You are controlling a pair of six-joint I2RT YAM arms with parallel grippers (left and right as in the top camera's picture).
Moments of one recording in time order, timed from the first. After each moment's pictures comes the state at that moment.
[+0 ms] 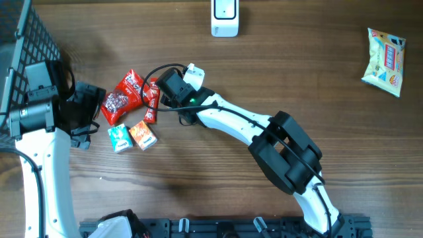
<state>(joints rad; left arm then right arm) 0.26 1.29 1.26 -1.16 0.01 -1.00 0.85 2.22 1.60 -0.36 0.21 1.10</state>
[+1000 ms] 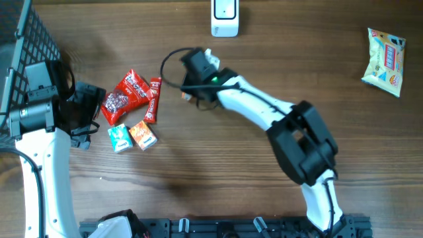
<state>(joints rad) 0.26 1.29 1.26 -1.16 0.01 -1.00 0.66 2.17 1.61 -0.42 -0.07 0.96</state>
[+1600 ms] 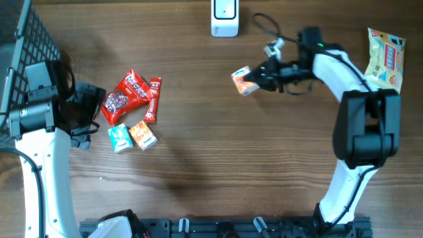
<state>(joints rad) 0.26 1.29 1.26 -1.16 0.01 -1.00 0.02 2.11 1.45 -0.82 -1.32 0.12</state>
